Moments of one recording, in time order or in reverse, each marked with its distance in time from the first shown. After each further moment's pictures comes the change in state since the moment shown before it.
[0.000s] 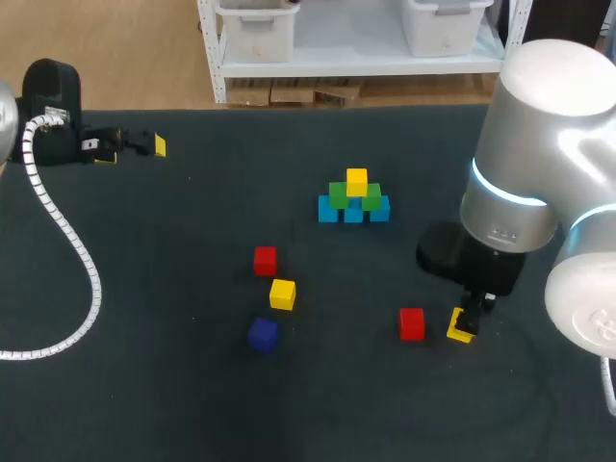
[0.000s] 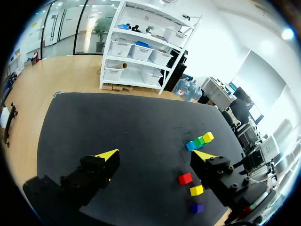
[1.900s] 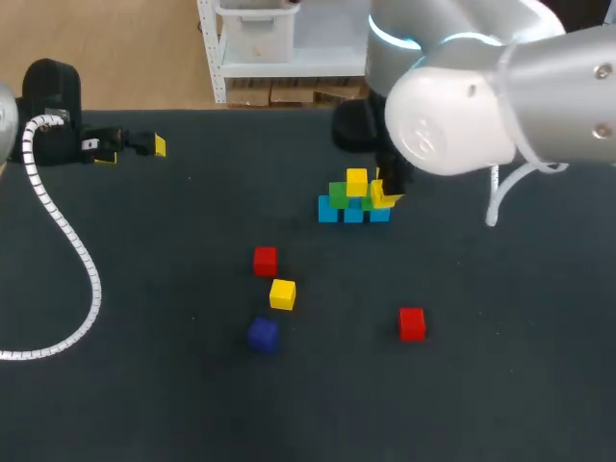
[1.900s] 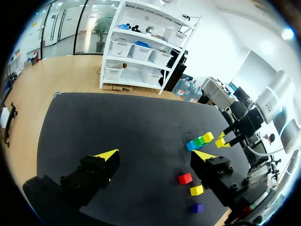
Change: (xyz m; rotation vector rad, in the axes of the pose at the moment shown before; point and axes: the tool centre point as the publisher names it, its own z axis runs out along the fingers) left arm 0.000 0.000 0.000 0.000 0.000 0.000; right arm -0.155 -0.132 -0.073 0.098 0.011 -0.495
